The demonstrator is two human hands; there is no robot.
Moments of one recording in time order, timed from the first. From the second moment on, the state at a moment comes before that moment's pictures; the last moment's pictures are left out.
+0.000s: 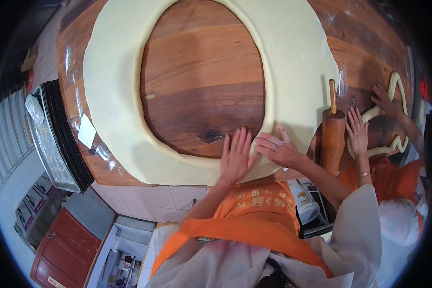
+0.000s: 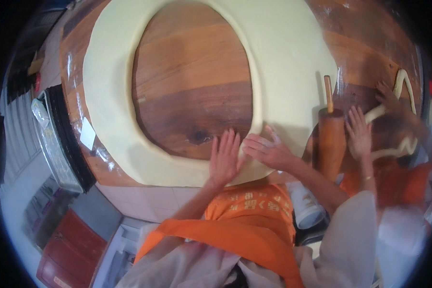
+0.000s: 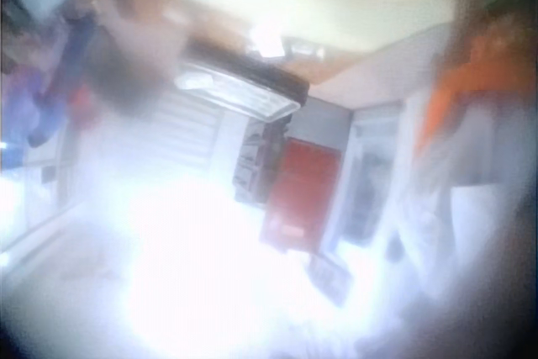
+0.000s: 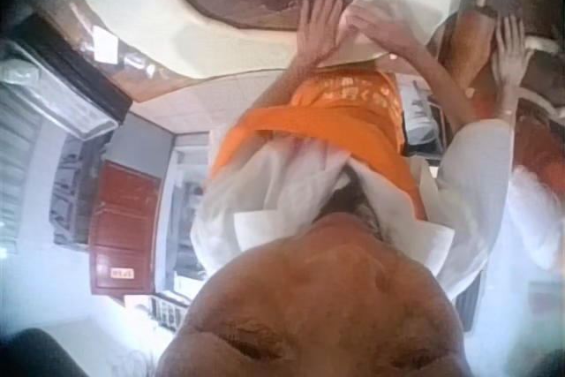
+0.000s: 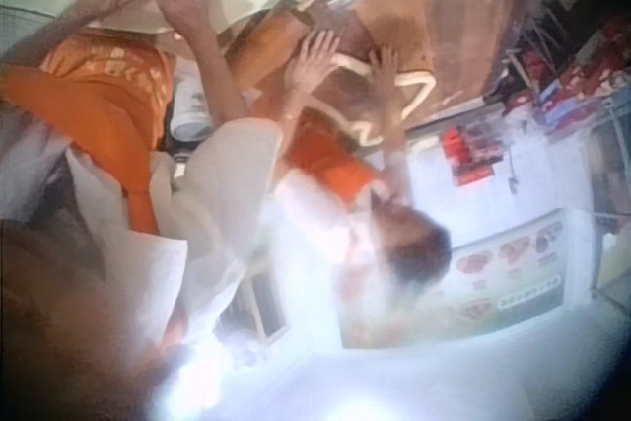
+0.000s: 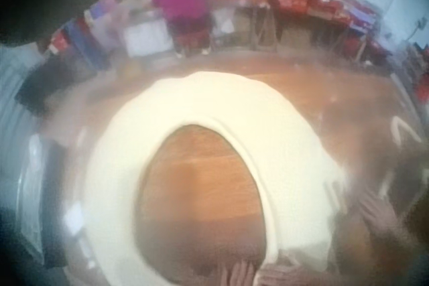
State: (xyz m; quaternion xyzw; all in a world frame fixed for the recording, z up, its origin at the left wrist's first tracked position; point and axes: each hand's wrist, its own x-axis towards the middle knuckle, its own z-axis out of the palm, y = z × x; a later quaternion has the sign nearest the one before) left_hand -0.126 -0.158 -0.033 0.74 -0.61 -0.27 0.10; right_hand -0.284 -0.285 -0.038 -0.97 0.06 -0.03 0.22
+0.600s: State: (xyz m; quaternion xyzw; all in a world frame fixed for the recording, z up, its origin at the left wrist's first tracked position) left_hand -0.098 -0.232 -0.028 0.63 -0.72 -0.27 0.10; right_hand -0.243 -0.446 -0.021 -0.98 0.06 0.14 0.14
